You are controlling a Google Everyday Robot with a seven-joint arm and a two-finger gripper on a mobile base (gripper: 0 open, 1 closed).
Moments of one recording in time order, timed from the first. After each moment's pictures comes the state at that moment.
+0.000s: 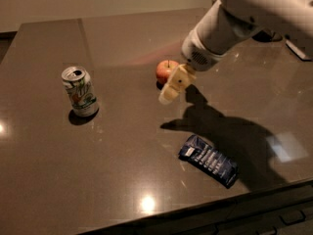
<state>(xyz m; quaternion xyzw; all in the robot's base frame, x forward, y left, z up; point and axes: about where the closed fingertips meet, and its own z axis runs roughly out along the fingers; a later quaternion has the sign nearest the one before) 0.573 -0.074 0.905 -0.52 0.81 0.08 0.27</state>
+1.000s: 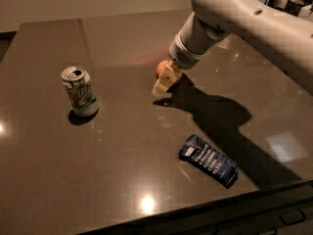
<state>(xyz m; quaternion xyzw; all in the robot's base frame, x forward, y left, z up) 0.636 -0.058 0.864 -0.51 0.82 0.07 0.25</state>
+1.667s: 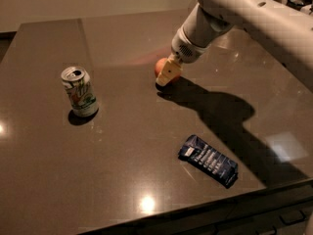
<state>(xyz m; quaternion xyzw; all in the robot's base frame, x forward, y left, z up) 0.646 -0.061 0.874 -0.51 0.82 0.09 0.25</state>
